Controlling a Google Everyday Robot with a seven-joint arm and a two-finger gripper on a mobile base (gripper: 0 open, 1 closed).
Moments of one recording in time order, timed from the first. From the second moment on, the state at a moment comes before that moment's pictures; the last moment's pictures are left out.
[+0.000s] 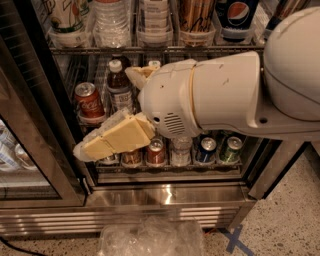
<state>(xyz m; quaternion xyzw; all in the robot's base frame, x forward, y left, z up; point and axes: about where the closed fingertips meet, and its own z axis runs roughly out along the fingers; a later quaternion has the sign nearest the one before) 0.400 0.078 1.004 -0.52 0.65 0.29 0.48</state>
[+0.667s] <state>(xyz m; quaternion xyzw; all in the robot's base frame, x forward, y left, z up) 0.431 0.078 0.981 -0.40 0.71 0.27 0.52</state>
